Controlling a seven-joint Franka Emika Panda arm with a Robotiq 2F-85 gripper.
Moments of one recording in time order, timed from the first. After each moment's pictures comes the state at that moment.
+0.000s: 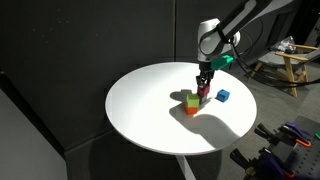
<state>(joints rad) -0.01 0.47 -0.02 -1.99 -0.07 2.35 -0.02</state>
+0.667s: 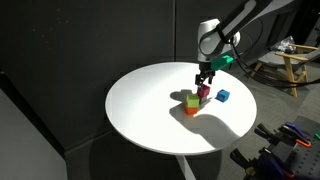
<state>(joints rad) -0.01 0.47 -0.02 -1.99 -0.07 2.35 -0.02</state>
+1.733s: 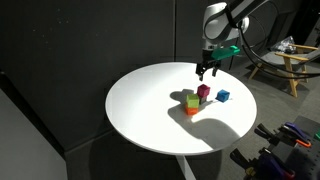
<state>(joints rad) -0.01 0.33 -0.04 -2.04 -0.02 2.30 0.15</state>
